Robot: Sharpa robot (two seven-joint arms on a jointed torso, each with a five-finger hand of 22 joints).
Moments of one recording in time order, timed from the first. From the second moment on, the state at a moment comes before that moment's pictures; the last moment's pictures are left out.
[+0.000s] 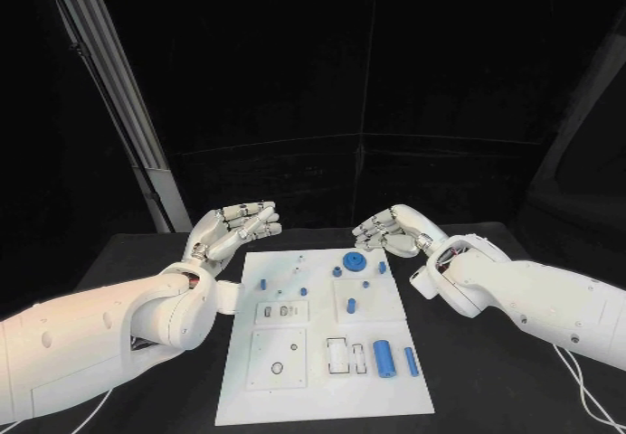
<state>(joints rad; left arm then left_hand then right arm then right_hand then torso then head) 1.21 -0.84 -0.17 1.58 0.05 -0.43 0.67 1.28 -0.01 0.12 0.14 0.13 0.83 0.21 0.11 0.07 0.91 0.22 0.15 0.07 0.93 0.18 0.18 0.09 0.16 0.74 0.29 0.23 0.11 1.03 -0.81 0.13 1.41 -1.00 -0.39 0.27 1.39 0.13 -0.03 -0.26 0.21 0.98 0.20 0.11 0.07 1.13 0.13 0.11 0.06 1.21 0.08 0.17 0.08 0.16 1.01 0.17 0.40 0.19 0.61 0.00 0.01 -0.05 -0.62</state>
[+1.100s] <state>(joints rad) 1.21 -0.86 -0.17 1.64 0.16 -0.37 0.67 1.29 0.01 0.12 0.11 0.13 0.92 0.23 0.13 0.07 1.00 0.18 0.17 0.07 1.03 0.14 0.21 0.10 0.18 0.83 0.26 0.27 0.11 1.10 -0.69 0.13 1.31 -1.70 -0.22 -0.01 1.34 0.08 0.03 -0.29 0.20 1.02 0.16 0.07 0.07 1.14 0.10 0.06 0.06 1.46 0.00 0.80 0.54 0.16 1.19 0.10 1.10 0.75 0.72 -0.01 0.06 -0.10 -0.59</state>
